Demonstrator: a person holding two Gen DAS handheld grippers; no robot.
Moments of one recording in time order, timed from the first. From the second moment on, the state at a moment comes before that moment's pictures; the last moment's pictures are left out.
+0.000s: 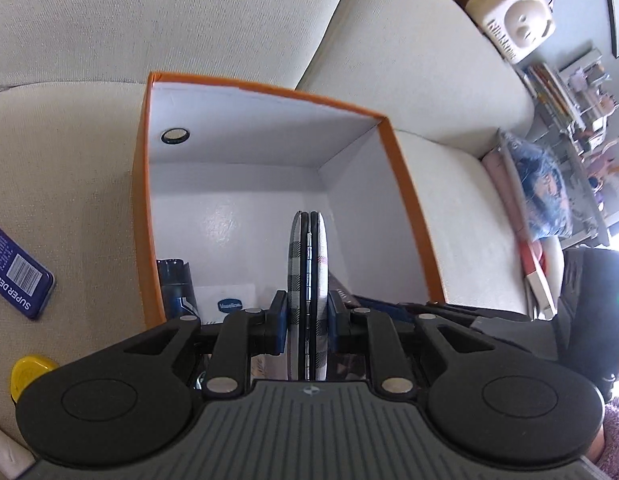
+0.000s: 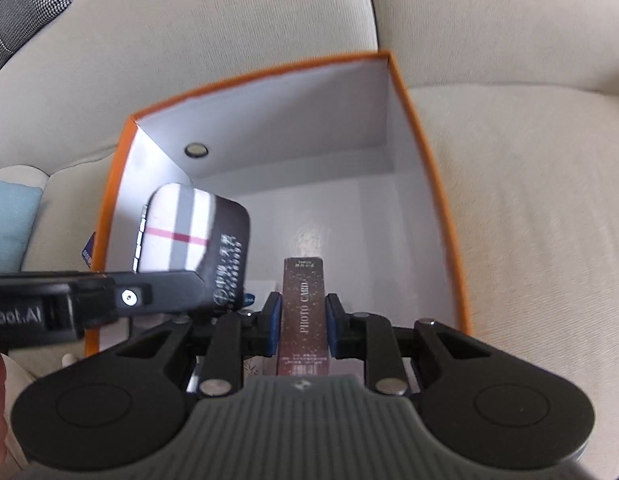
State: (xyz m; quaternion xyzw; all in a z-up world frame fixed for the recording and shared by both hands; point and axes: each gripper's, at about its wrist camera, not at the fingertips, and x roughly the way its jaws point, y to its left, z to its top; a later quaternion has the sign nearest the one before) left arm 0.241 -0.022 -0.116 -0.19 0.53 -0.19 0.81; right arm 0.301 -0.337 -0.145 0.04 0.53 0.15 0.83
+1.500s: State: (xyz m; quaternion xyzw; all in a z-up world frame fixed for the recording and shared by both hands) left arm 0.240 -0.060 -0.154 -0.18 0.56 -0.19 0.78; right arm 0.260 -0.333 -0.144 -0.18 0.50 0.15 0.83
